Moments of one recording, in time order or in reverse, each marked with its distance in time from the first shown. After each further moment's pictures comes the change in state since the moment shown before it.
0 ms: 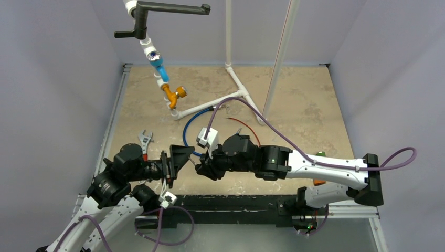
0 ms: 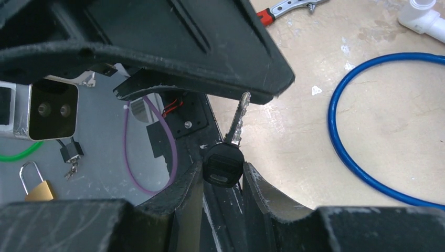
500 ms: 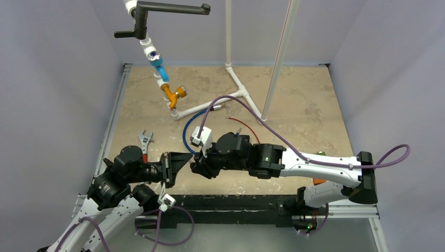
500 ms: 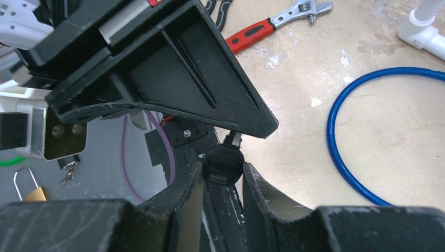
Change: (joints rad) left arm -0.010 -0.034 -0.029 -0.006 0.026 0.102; right arm 0.000 0.071 0.065 0.003 -0.006 -0.026
